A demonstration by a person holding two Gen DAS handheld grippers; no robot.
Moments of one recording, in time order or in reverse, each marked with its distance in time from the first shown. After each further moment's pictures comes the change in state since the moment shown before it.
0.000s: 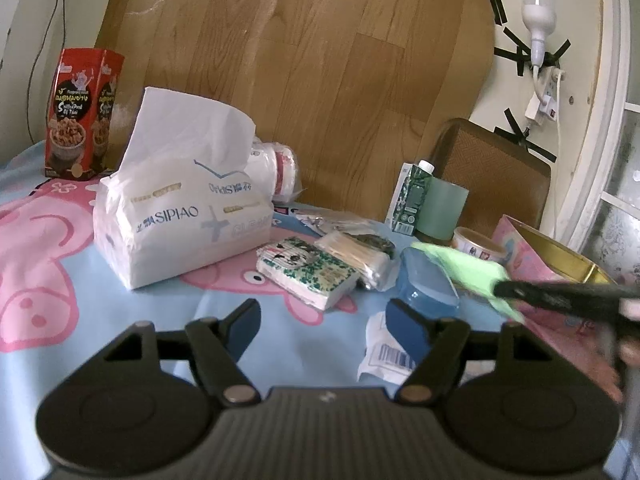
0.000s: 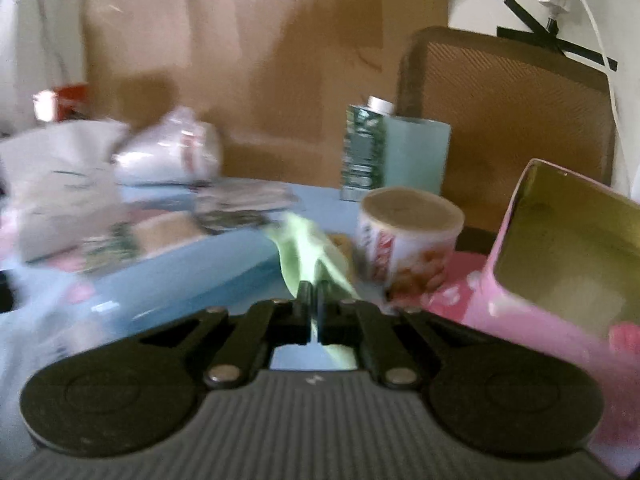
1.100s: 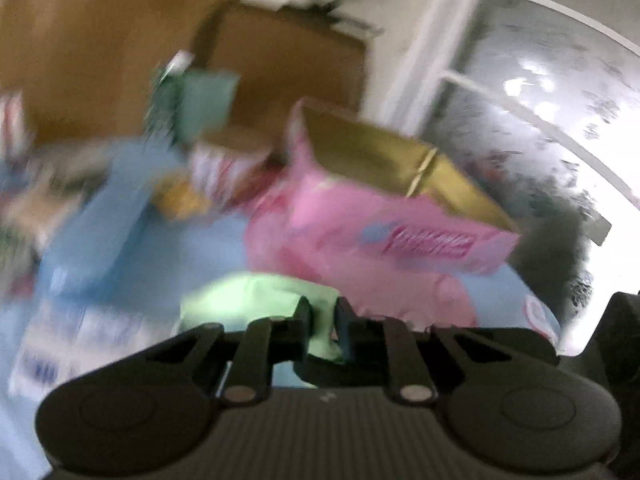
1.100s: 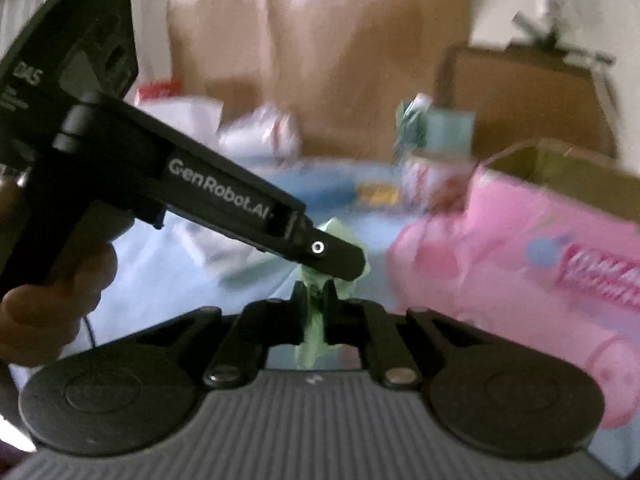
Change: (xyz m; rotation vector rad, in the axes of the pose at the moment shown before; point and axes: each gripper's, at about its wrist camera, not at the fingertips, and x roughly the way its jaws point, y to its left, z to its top) left arm 0.053 -0.168 0.010 0.230 0.323 -0.461; right arm -0.091 -0.007 -0.071 -0.032 -0.134 0.072
